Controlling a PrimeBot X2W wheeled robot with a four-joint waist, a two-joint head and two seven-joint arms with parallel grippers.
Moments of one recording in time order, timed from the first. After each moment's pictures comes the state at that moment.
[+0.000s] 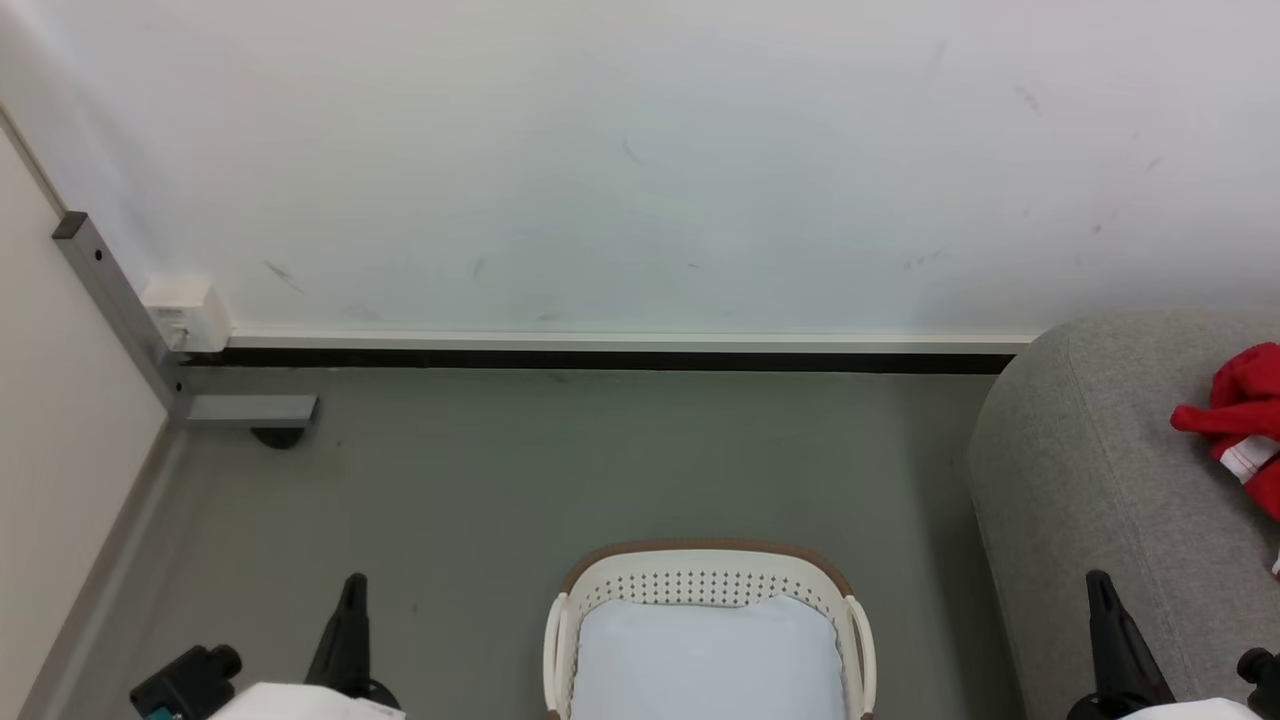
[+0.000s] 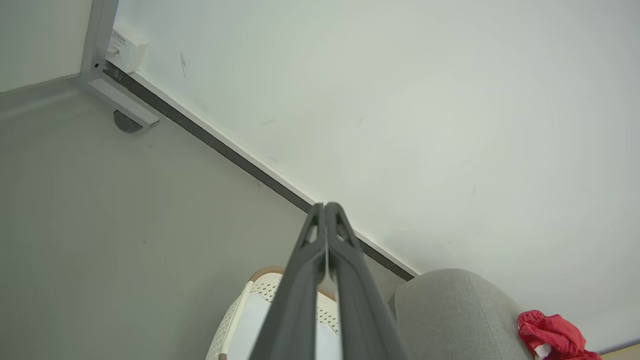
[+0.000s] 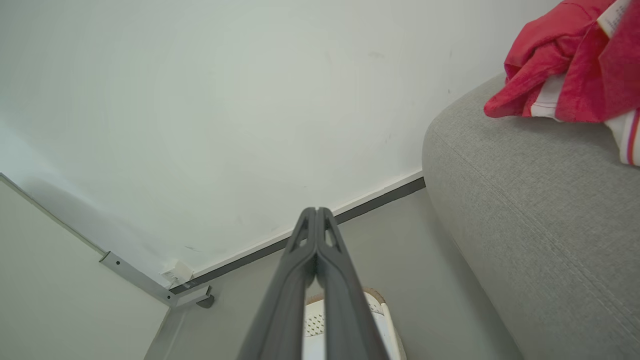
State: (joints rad) left arm -0.11 0.04 0.02 0.37 -0.69 -0.13 -0.14; right arm -0.04 -0.10 0.05 0.28 0.74 0.13 -0.14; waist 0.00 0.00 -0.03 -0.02
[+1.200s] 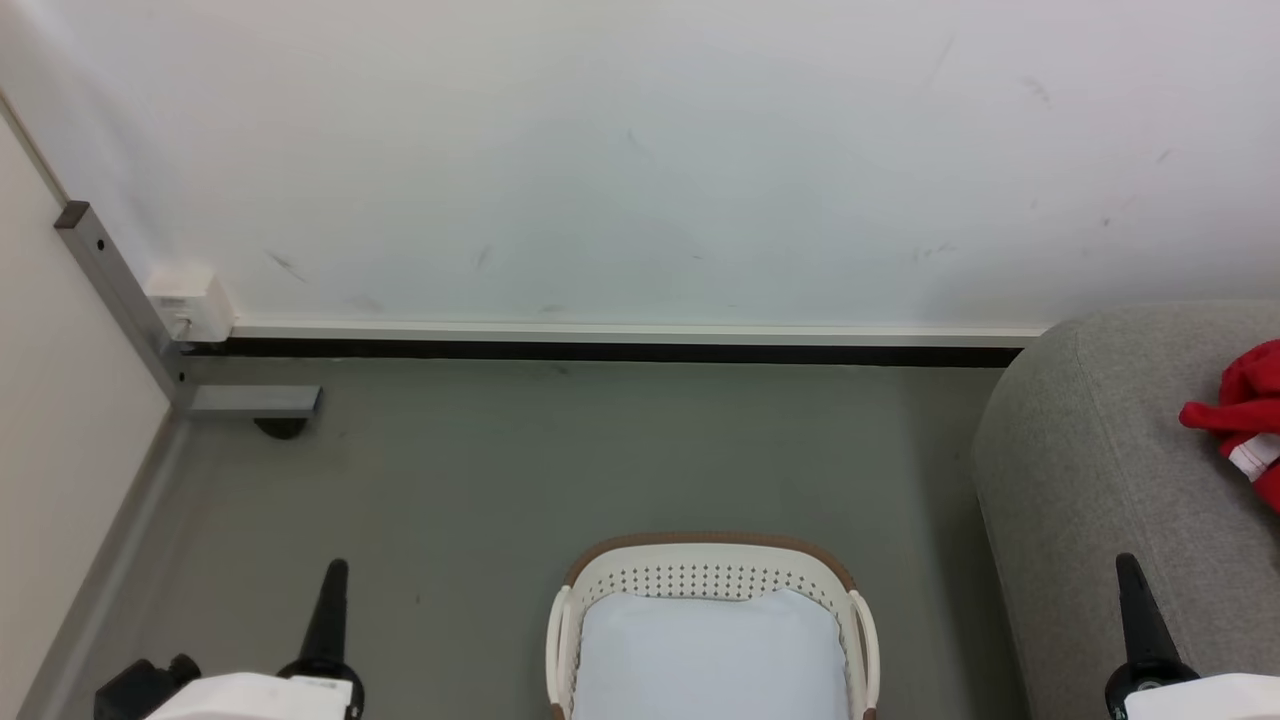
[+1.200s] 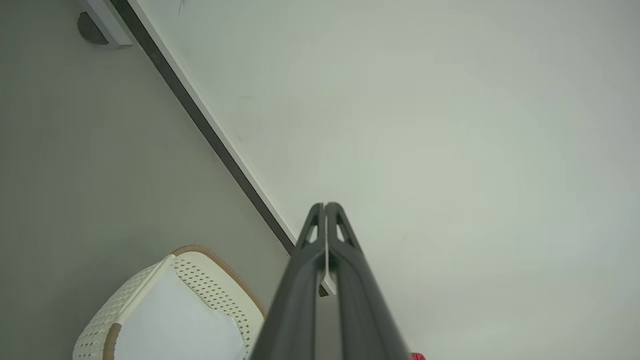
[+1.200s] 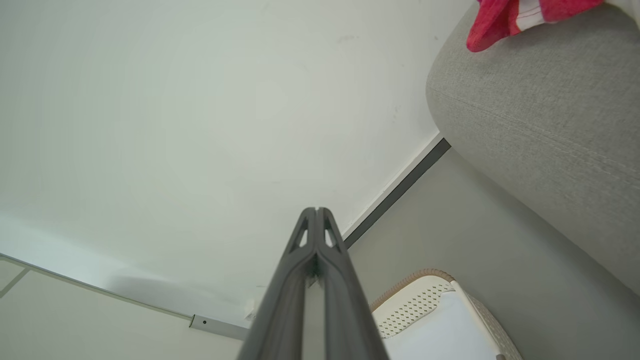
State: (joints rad) left arm -0.11 0.04 0.06 0.31 -1.12 -0.13 -0.02; right arm -0.07 -0.07 -0.03 0.26 1.15 0.13 -0.02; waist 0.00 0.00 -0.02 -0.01
